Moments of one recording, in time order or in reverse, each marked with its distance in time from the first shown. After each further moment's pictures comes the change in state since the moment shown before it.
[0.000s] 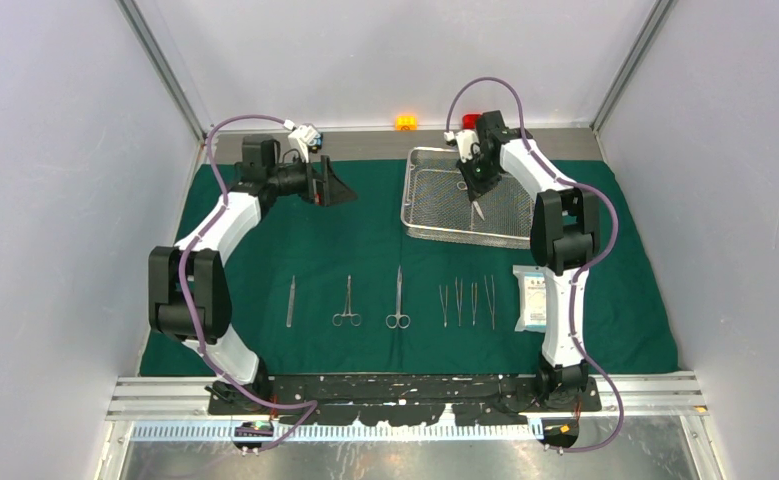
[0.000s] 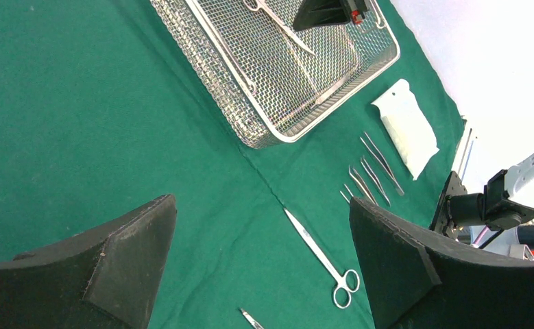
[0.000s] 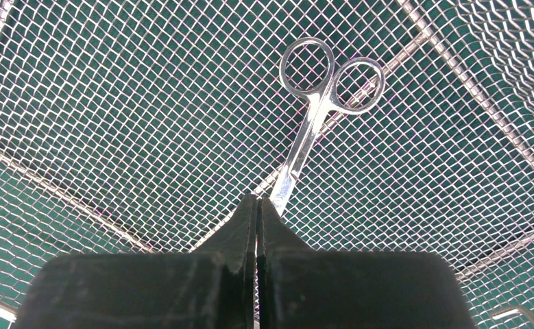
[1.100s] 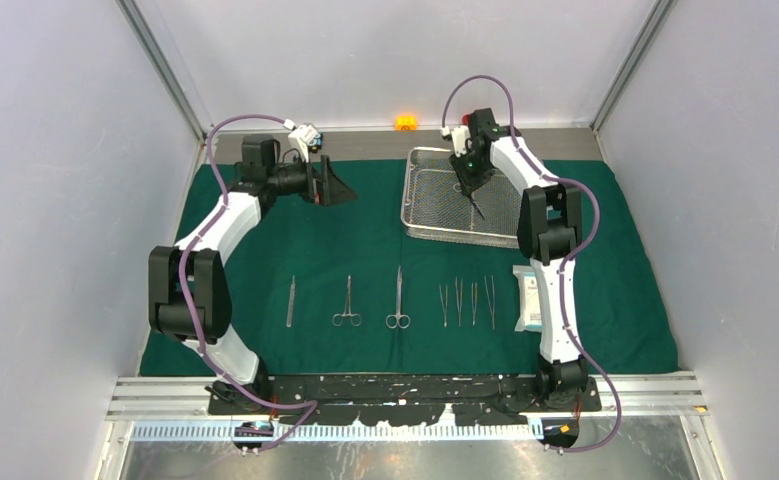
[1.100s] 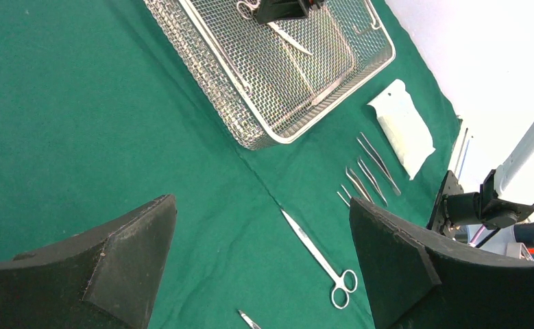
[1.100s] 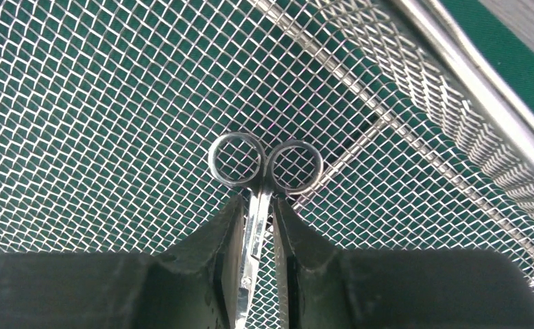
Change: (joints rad) left arm 0.000 0.001 0.000 0.008 0.011 -0.006; right arm -0.001 0.185 0.207 0.006 0.053 0.047
